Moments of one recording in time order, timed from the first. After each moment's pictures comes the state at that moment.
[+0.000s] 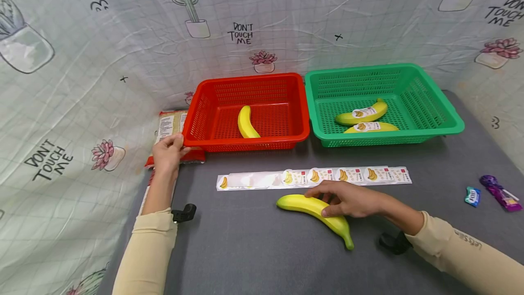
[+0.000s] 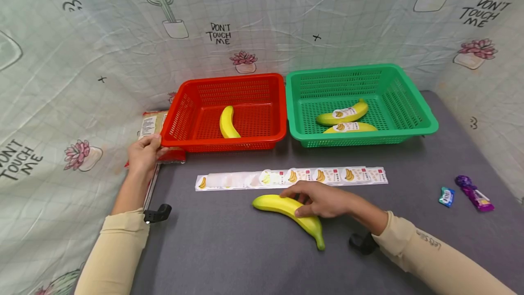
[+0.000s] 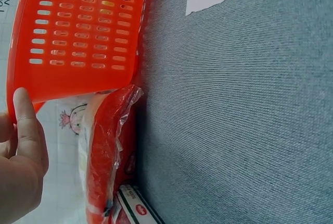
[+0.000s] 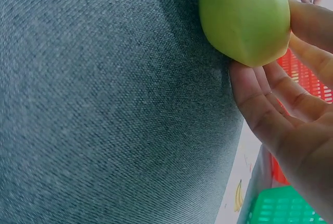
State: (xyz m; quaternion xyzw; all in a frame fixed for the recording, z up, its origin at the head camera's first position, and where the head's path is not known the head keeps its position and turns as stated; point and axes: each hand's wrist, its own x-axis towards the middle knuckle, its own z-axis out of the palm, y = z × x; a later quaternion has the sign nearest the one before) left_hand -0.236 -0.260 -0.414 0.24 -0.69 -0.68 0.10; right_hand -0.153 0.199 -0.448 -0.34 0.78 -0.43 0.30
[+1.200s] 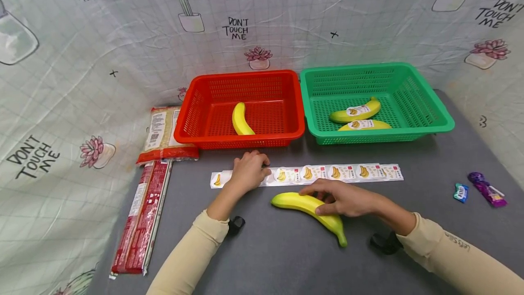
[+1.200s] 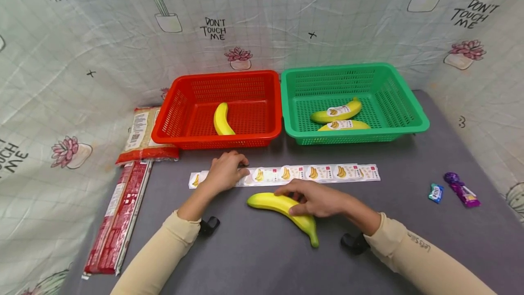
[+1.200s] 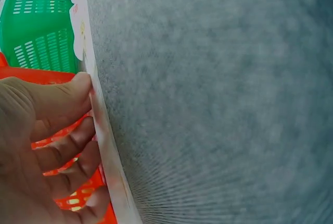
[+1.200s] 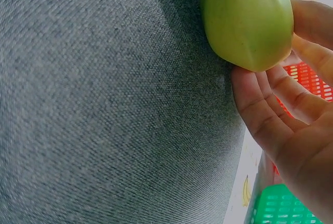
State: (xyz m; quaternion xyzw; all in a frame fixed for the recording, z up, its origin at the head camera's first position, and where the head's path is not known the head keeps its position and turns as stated) left_hand -0.208 -0.086 -0.463 -0.13 -0.97 -0.17 -0.08; right_hand -0.148 0.196 -0.446 -0.33 0.78 -0.43 0.30
